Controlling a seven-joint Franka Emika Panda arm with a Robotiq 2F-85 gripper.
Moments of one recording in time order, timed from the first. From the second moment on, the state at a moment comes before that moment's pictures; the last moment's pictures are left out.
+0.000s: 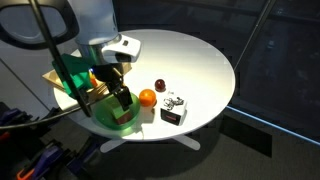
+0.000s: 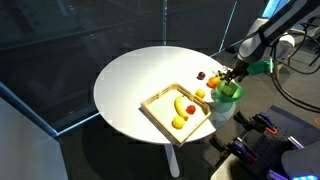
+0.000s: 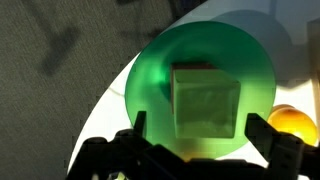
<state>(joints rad) -0.19 0.16 -0.21 -2.60 0.09 2.76 -0.16</state>
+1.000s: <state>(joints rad) -0.19 0.22 -0.20 -2.56 0.09 2.76 -0.14</state>
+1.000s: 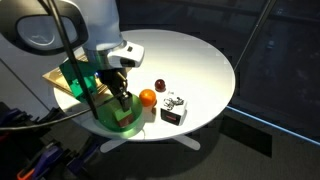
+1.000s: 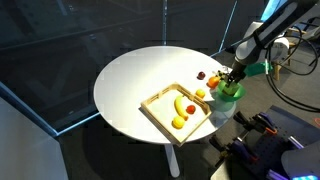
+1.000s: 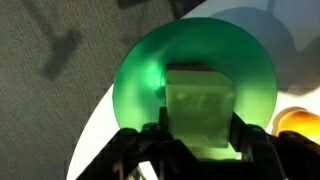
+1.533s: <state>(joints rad) -0.19 0.19 -0.21 -2.56 0.07 2.74 -0.06</state>
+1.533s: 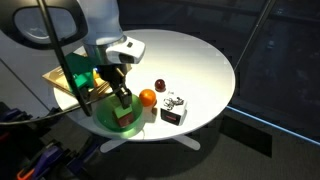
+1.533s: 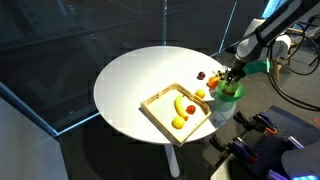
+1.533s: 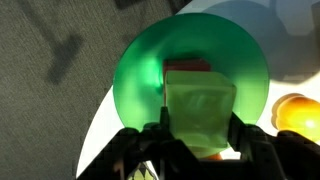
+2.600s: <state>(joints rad) -0.10 0.05 -0.14 -2.46 0.06 2.55 0.28</state>
